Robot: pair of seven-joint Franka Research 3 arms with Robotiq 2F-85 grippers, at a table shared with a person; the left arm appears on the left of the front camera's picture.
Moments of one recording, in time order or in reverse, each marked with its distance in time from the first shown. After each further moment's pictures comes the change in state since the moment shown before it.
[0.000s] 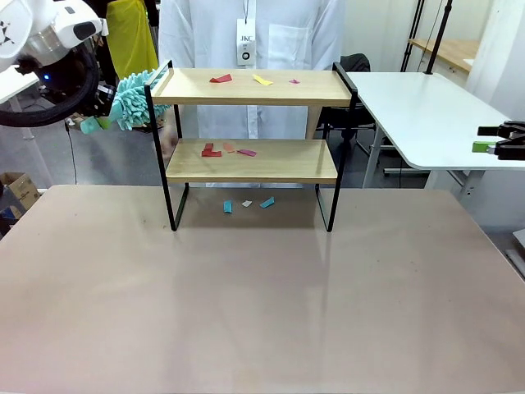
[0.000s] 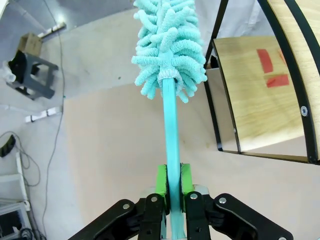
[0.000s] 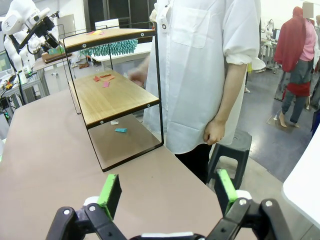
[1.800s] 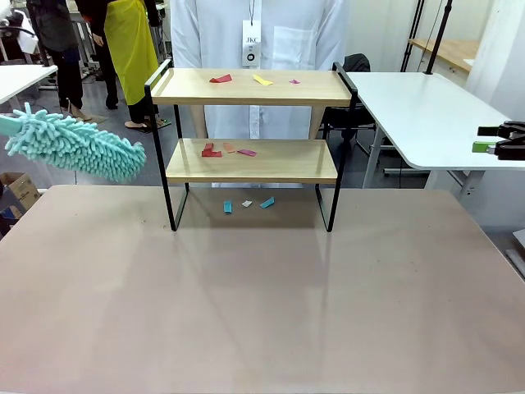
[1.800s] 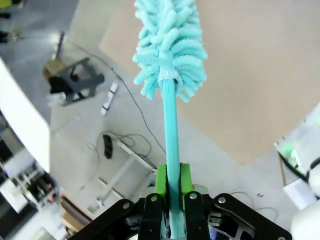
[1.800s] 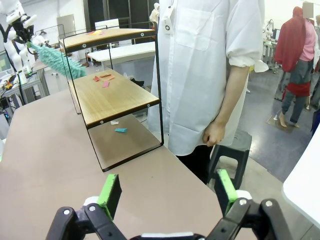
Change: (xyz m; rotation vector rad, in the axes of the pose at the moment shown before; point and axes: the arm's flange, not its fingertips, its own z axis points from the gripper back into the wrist) left arm -0.072 0.071 0.126 0.148 0.421 -0.850; right arm 0.000 0.000 0.000 0.000 0.000 0.000
